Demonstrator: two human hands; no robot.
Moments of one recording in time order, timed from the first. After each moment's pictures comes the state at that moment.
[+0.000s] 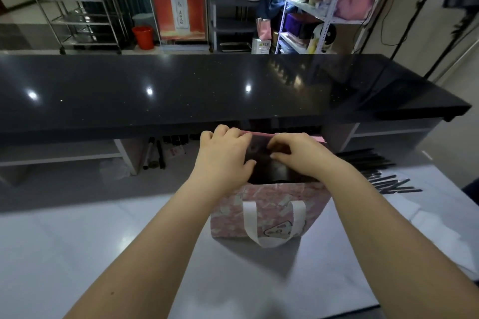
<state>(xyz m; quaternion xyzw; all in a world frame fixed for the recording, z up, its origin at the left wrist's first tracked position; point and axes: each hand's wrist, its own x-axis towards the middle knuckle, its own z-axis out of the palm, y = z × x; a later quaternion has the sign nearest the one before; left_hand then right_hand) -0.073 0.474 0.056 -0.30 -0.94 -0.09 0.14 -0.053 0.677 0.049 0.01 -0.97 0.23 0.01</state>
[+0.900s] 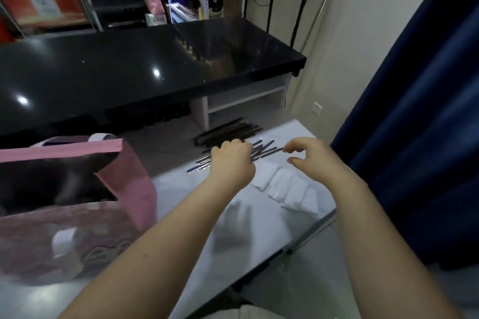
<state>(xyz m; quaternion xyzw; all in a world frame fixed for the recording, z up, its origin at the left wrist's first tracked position) 0.029 0.853 -0.013 -0.40 -0.91 -0.11 -0.04 0.149 1.020 -0.011 -0.25 -0.92 0.29 0.07</state>
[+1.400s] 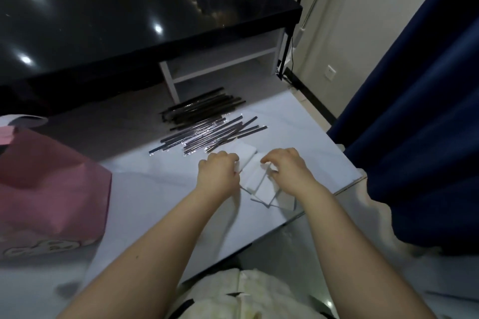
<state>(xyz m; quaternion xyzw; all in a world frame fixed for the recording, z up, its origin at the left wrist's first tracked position) 0.052 0.927 -0.125 -0.33 -0.93 -0.10 -0.15 0.150 1.091 -0.144 -0.21 -0.94 0.26 -0.05</state>
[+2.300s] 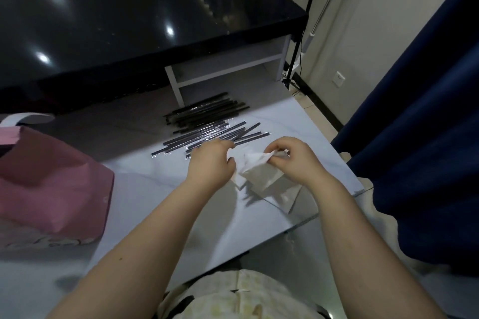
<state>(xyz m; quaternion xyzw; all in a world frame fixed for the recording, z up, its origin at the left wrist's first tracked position) 0.031 0.929 -0.096 -0.31 -0.93 -0.15 -0.10 0.139 1.111 -0.097 -0.19 -0.87 0.45 0.05</state>
